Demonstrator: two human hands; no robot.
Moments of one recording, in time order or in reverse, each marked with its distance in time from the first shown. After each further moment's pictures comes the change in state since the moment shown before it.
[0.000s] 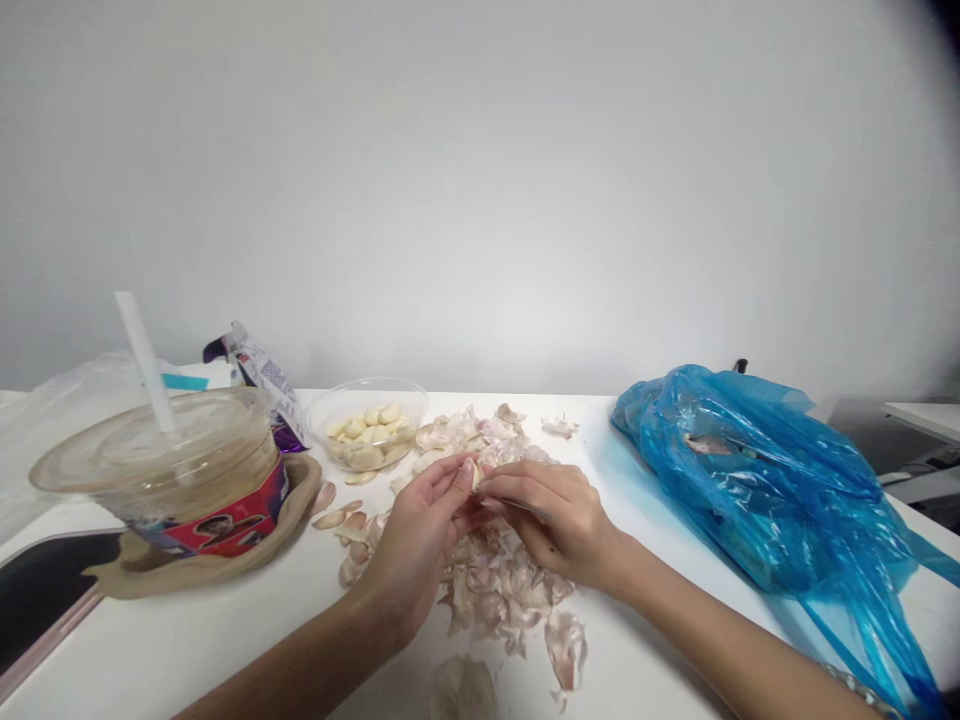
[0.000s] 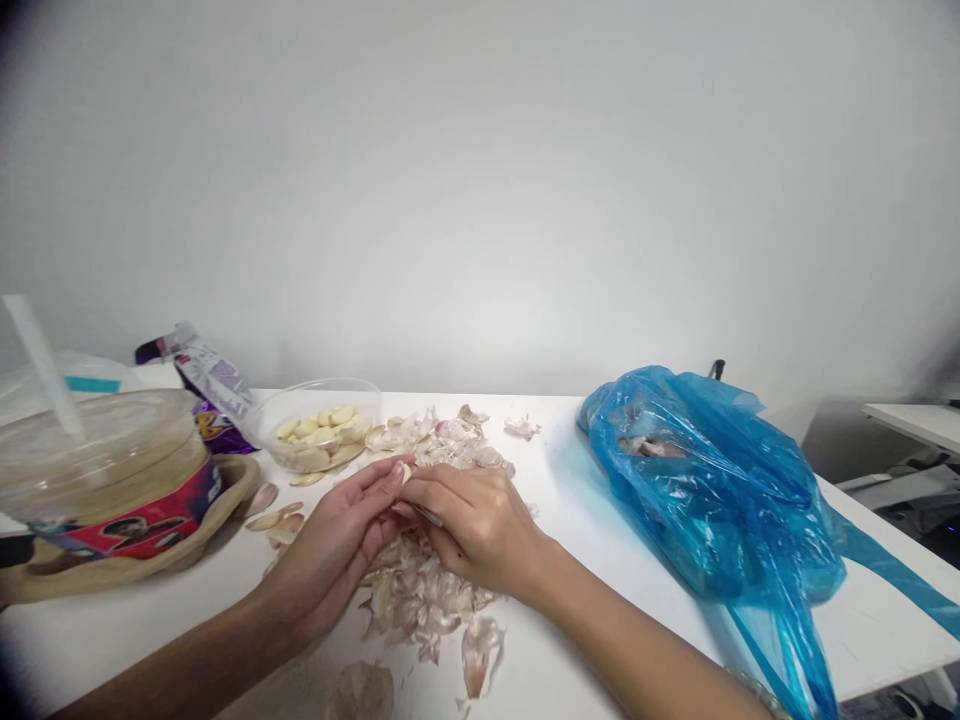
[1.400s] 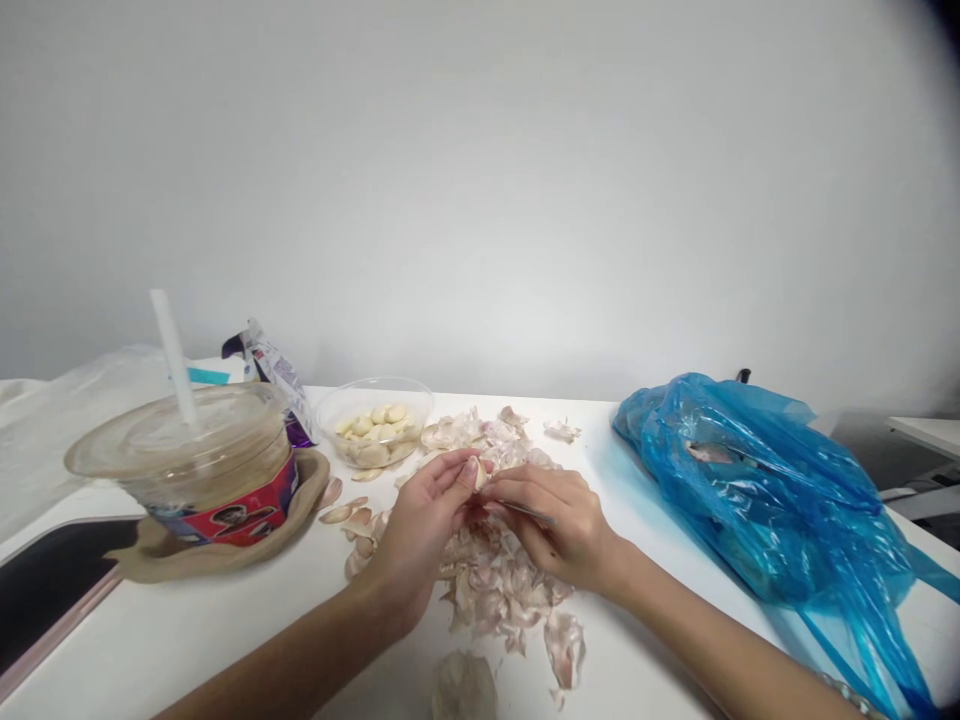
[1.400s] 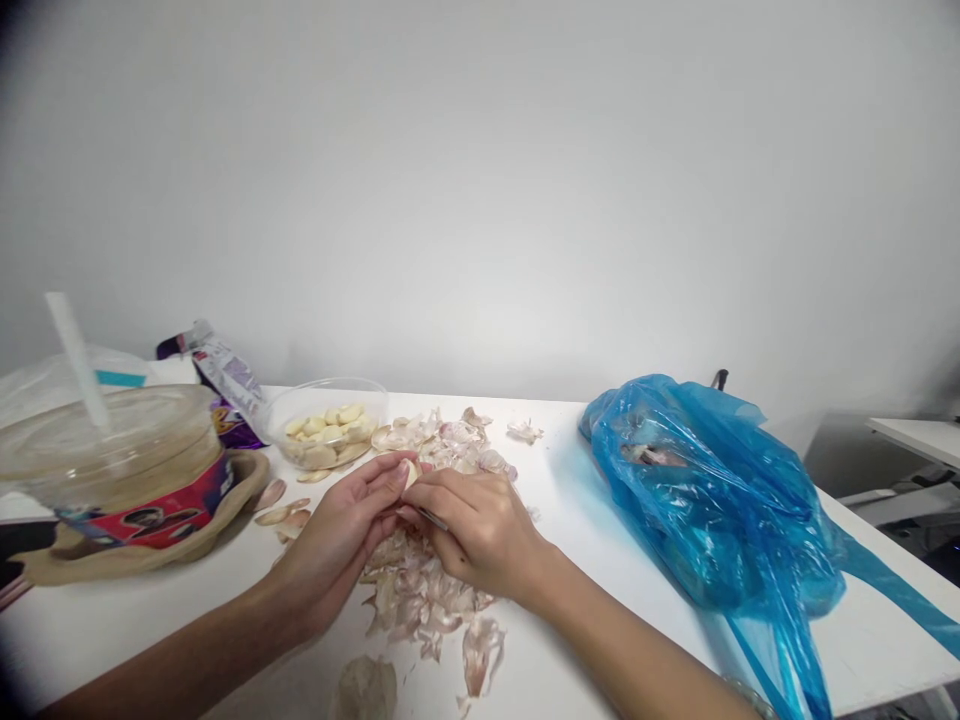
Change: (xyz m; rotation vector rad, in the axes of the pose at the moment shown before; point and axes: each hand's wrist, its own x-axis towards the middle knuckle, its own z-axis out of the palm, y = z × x) left_hand 0.001 0.003 -0.003 0.073 0.033 0.015; right_hand -0.001 -0.001 0.002 0.014 -0.007 0.000
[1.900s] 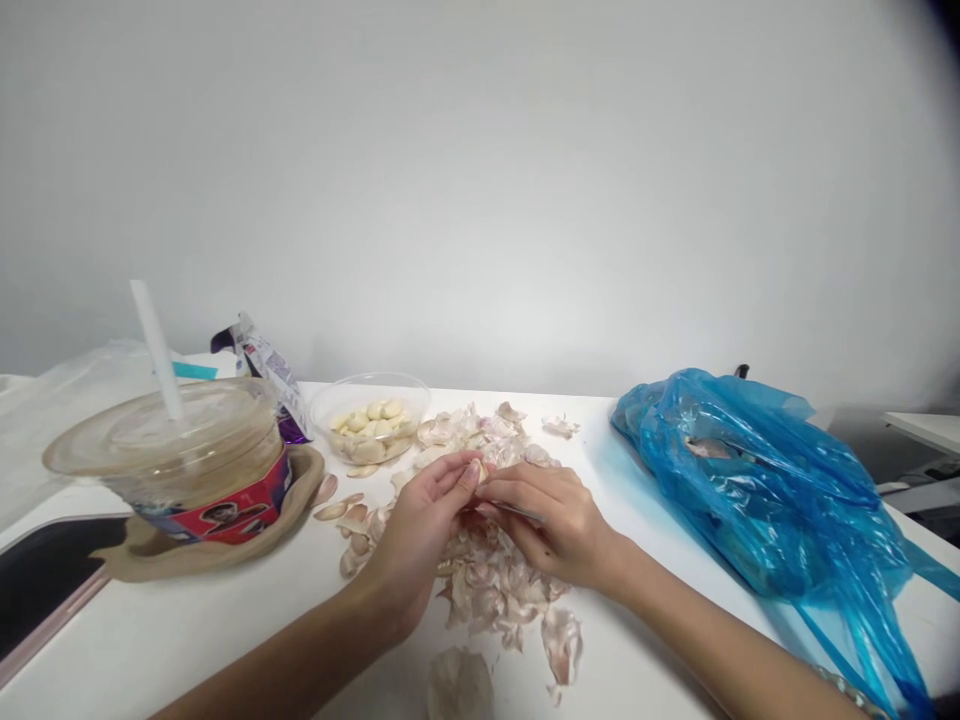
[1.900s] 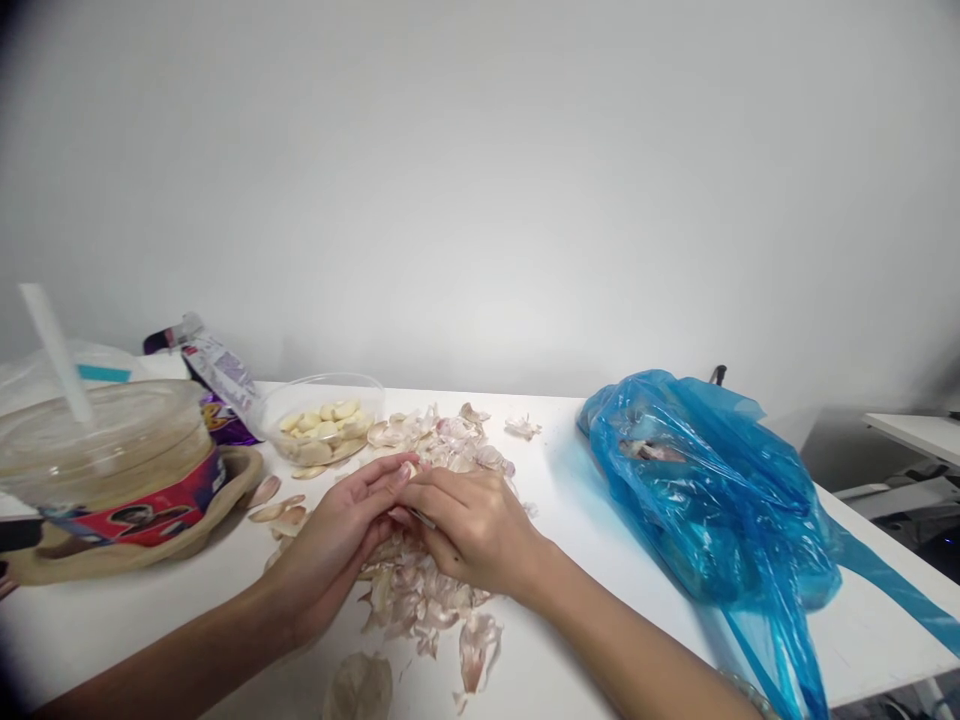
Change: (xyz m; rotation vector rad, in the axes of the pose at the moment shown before) left_hand -0.002 -0.003 0.000 -0.020 -0.028 -0.054; right_hand 0.001 -0.001 -0.001 -0.020 -0.047 -0.002
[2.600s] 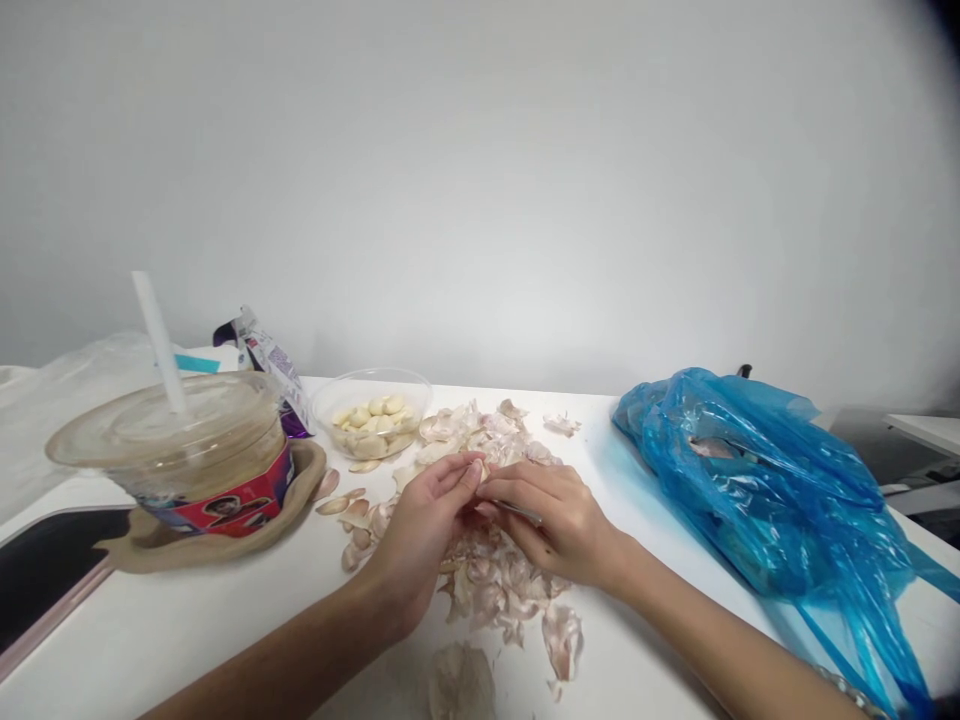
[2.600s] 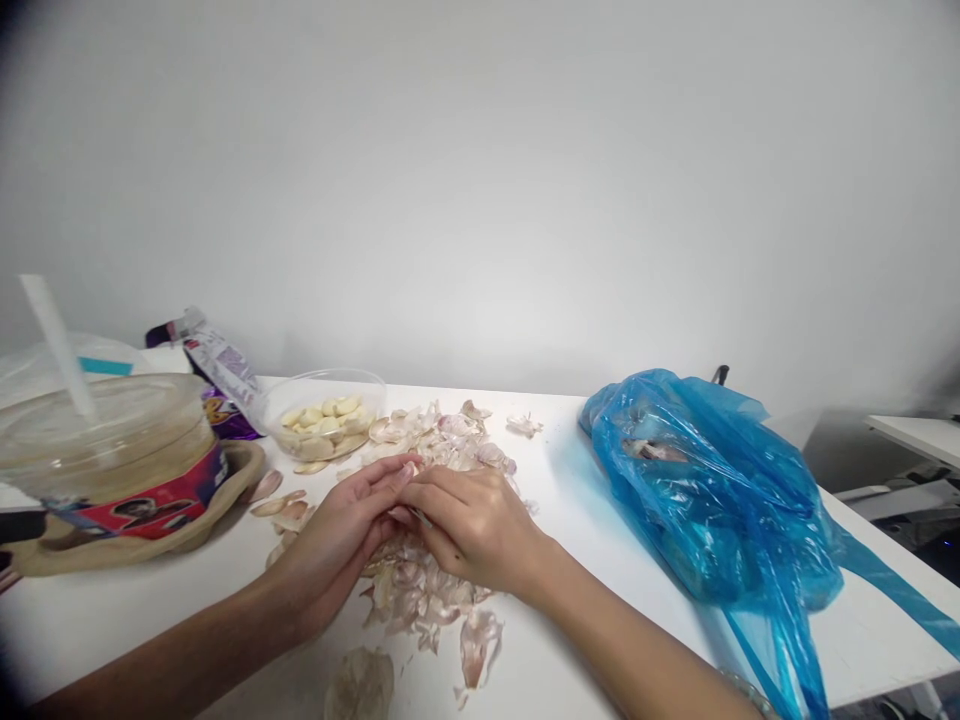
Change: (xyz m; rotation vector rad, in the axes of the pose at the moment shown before) left_hand -0.002 0.000 0.002 -0.016 -0.020 -0.020; right_hand -0.001 0.000 0.000 0.016 -0.066 0.024
